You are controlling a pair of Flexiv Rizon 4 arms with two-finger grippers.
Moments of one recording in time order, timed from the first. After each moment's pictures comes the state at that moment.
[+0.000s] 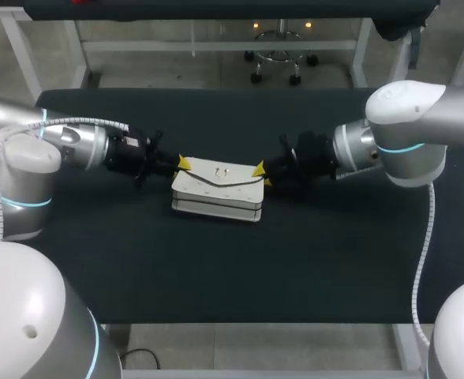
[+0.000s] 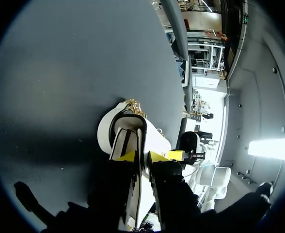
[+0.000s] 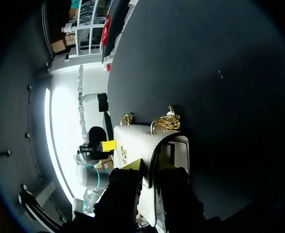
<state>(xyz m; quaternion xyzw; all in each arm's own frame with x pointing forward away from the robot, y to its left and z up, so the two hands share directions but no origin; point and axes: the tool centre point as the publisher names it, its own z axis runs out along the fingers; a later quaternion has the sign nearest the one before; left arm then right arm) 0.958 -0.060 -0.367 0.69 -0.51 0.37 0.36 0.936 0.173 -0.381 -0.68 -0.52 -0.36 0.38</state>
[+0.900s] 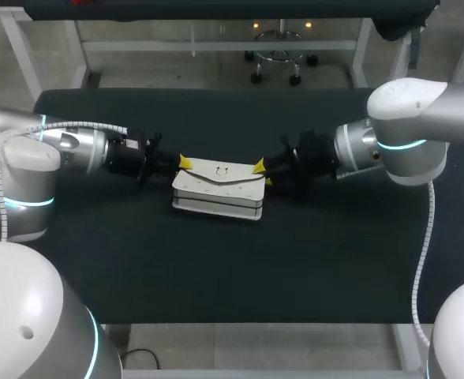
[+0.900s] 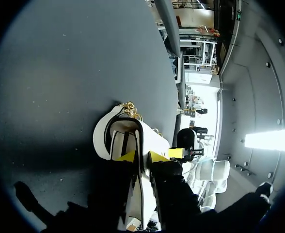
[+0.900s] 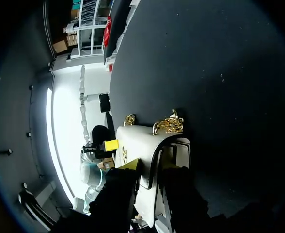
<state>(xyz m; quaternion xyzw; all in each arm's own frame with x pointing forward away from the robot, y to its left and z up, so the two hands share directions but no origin) 0.962 -0.065 -0.362 0.66 -0.52 0.40 0.36 0.939 0.172 -0.375 -0.67 -0.51 -0.37 0.39</state>
